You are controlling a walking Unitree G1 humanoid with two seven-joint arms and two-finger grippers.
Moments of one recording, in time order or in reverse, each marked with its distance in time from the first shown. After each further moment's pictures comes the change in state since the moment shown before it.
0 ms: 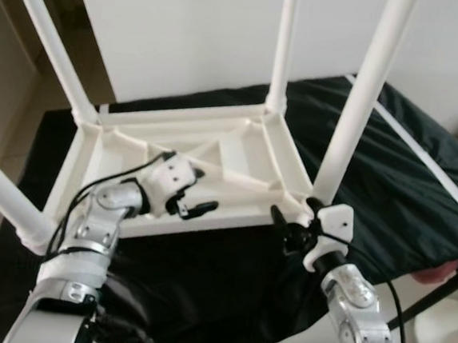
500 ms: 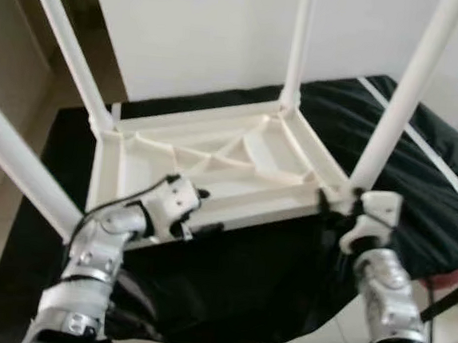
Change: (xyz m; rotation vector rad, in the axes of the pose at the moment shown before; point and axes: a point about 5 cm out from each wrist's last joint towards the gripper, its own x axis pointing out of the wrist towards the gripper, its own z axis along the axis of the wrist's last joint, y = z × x) left arm 0.004 -0.049 -0.006 -0.050 -0.056 -0.072; right arm -0.006 -0.104 0.007 -0.039 -0.021 -0.455
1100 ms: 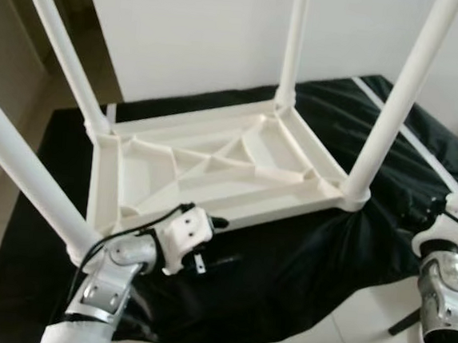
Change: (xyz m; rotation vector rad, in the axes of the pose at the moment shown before) left arm -0.005 -0.033 0.006 -0.067 -0.044 -0.065; right arm 0.005 -0.045 0.000 -0.041 0.003 -0.117
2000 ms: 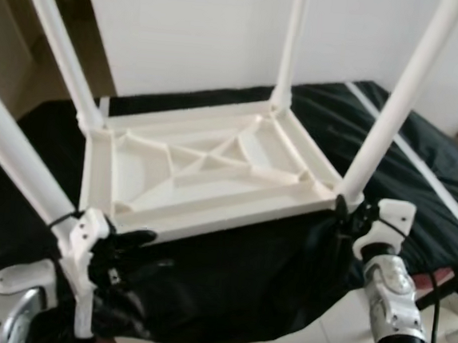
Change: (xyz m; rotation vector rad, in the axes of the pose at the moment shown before) left arm -0.119 -0.014 -0.014 -0.357 0.070 0.088; right arm -0.014 0.077 -0.016 0.067 0.023 0.239
